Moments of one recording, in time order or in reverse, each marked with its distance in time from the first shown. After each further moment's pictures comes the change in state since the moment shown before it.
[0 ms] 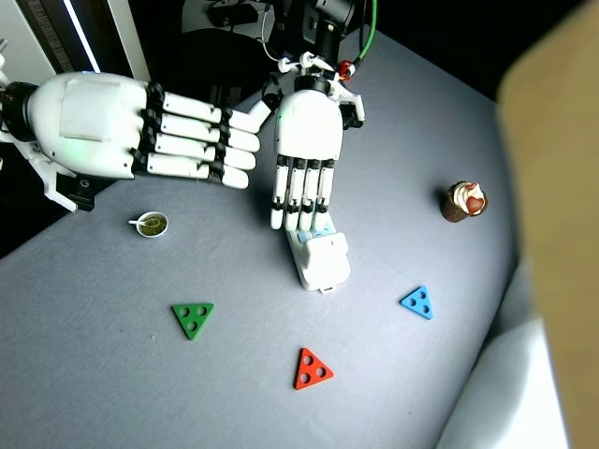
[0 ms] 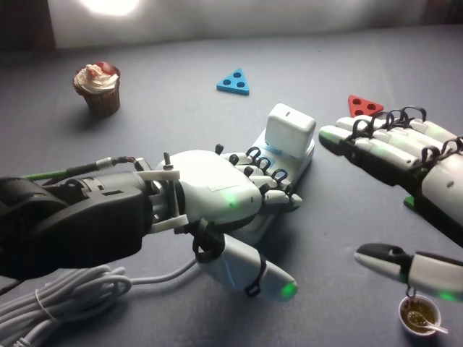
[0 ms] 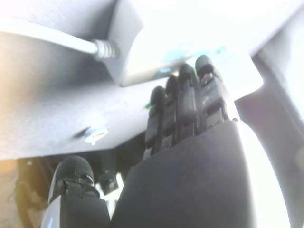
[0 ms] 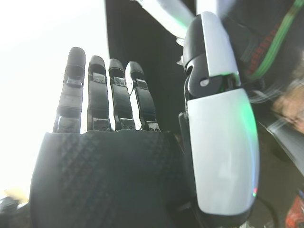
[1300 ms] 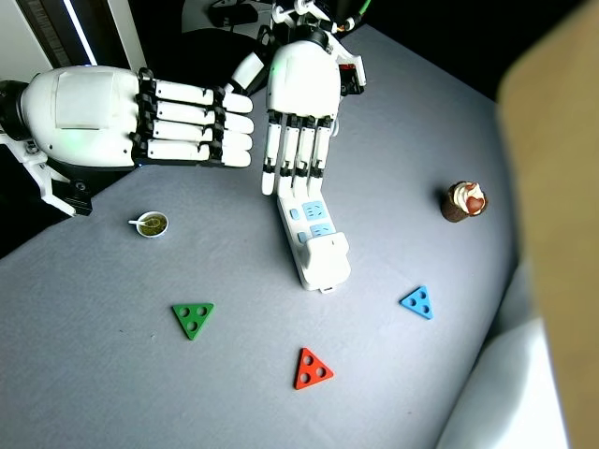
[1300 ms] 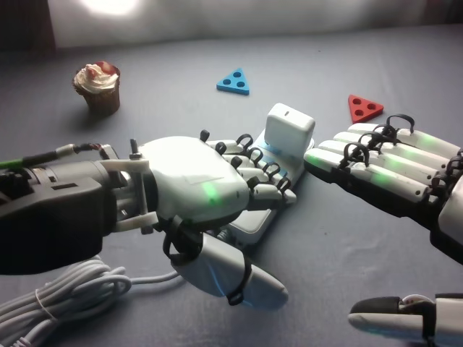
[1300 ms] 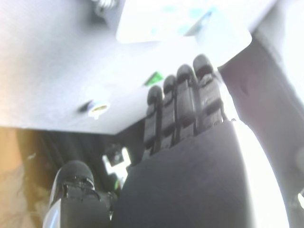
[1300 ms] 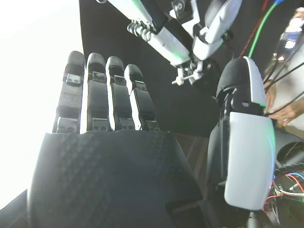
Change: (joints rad) left arm -0.079 0.163 -0.160 0.046 0.062 -0.006; right arm -0.082 0.069 0.034 -0.368 0.057 0.167
